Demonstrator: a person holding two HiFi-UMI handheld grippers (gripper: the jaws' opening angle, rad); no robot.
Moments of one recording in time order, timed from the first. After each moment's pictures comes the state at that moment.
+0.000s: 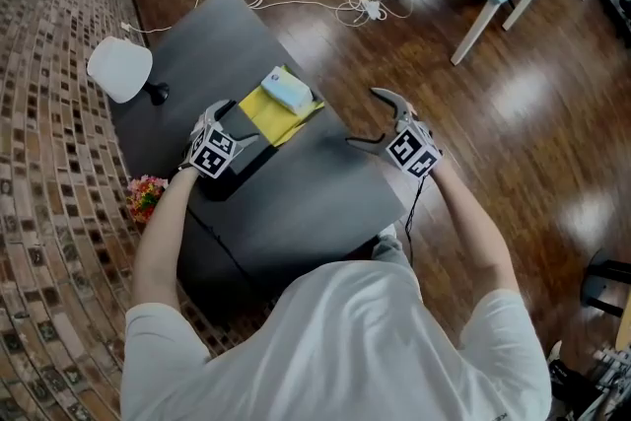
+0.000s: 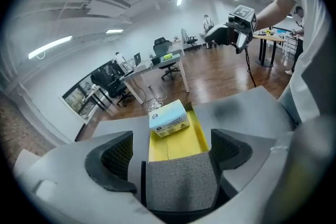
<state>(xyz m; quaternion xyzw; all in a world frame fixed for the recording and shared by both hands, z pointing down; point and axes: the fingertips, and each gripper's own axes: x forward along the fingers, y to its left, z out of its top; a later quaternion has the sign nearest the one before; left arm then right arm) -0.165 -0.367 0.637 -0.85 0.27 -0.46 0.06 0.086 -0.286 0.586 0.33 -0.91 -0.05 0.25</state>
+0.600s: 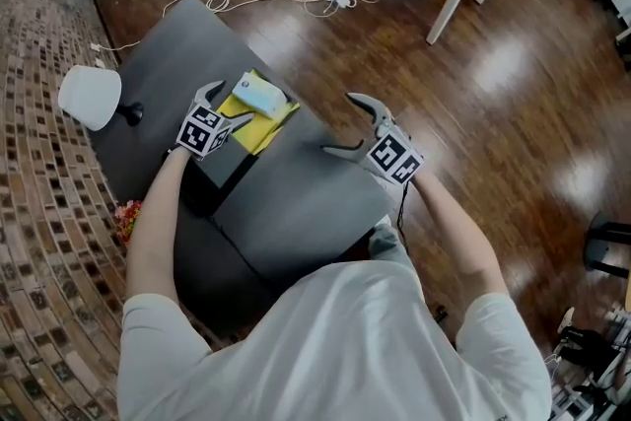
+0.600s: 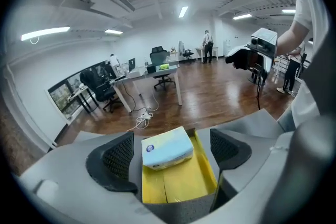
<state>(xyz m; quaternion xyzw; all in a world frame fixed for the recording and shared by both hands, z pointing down) -0.091 -0.425 0.636 -0.89 0.22 -0.40 0.01 0.082 -0.272 0.588 0.36 -0.91 0.02 0.20</state>
